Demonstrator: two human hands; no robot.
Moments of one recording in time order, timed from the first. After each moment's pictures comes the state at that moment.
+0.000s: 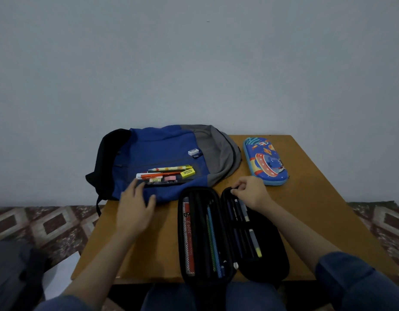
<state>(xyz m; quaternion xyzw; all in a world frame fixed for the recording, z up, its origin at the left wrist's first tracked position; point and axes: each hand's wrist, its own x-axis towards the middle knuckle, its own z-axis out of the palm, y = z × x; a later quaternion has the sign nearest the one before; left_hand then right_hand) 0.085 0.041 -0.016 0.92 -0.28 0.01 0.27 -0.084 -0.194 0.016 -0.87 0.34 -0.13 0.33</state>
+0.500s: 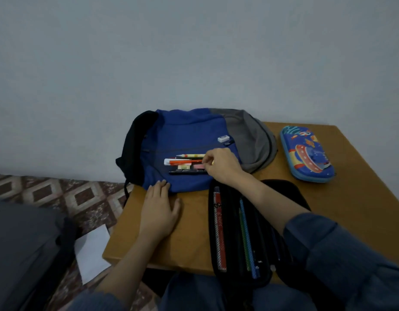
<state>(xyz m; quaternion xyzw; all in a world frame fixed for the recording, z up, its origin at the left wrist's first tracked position) 0.086 0.063 -0.053 0.92 -0.31 0.05 0.23 0.042 -0.121 0.032 -0.94 0.20 -0.11 0.24</state>
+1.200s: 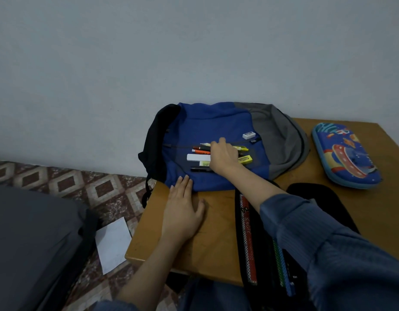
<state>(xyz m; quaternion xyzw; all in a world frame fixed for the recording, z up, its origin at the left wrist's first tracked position) 0.093 0.062 -0.061 0.91 -0.33 0.06 0.26 0.120 -0.102 0.008 -0.97 0.22 -0.04 0.07</state>
